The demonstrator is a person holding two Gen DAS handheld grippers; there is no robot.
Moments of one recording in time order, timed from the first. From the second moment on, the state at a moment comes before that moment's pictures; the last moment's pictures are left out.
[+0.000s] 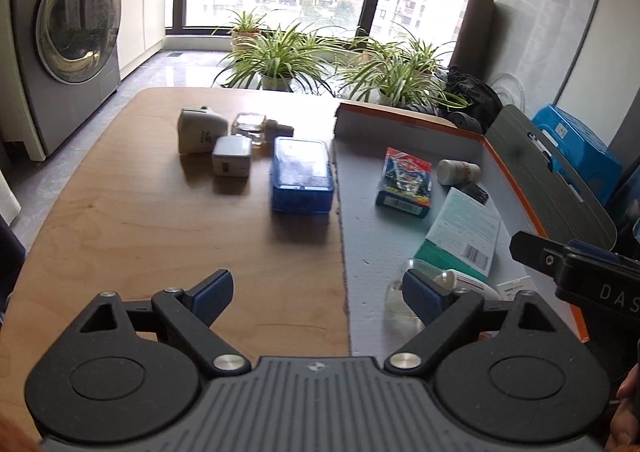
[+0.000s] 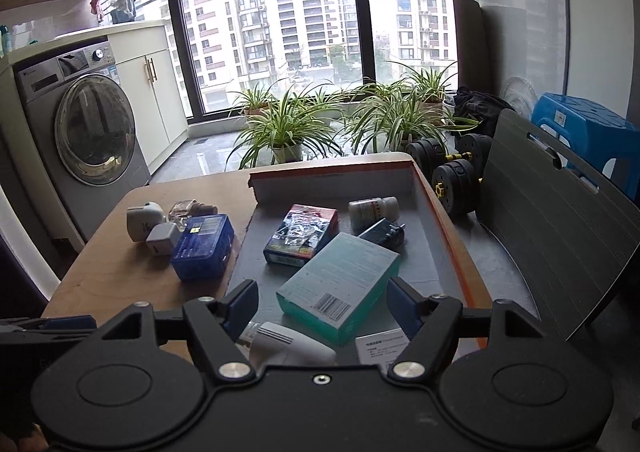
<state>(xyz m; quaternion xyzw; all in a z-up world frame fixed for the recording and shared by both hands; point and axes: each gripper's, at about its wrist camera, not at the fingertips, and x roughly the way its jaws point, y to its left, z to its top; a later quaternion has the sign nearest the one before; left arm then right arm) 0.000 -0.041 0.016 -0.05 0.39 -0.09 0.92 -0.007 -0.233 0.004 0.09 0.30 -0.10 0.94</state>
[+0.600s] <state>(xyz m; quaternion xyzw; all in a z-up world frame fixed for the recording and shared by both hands) 0.047 0.036 0.014 -0.08 0.39 -0.01 0.92 0.027 -0.190 0.002 0.06 0.32 -0.05 0.94</state>
